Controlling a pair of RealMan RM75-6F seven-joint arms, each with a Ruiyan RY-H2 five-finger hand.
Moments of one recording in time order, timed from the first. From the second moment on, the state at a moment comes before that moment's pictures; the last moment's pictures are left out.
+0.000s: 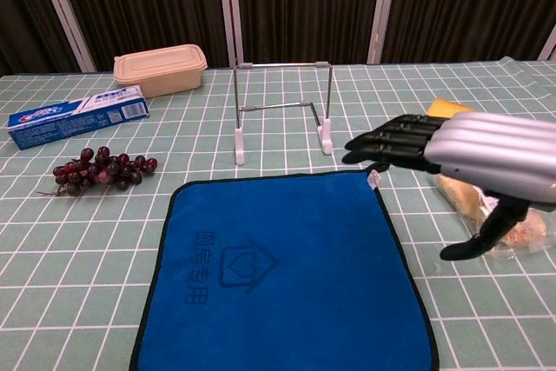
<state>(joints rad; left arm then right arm) -0.09 -1.19 -0.01 -1.65 1.61 1.53 0.24 0.58 -1.39 0.02 -1.44 -1.91 1.05 -0.04</state>
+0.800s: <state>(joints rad) -0.10 -1.20 -0.01 -1.65 1.58 1.48 0.27 0.68 -1.58 -0.08 -1.09 -1.92 1.09 -0.02</state>
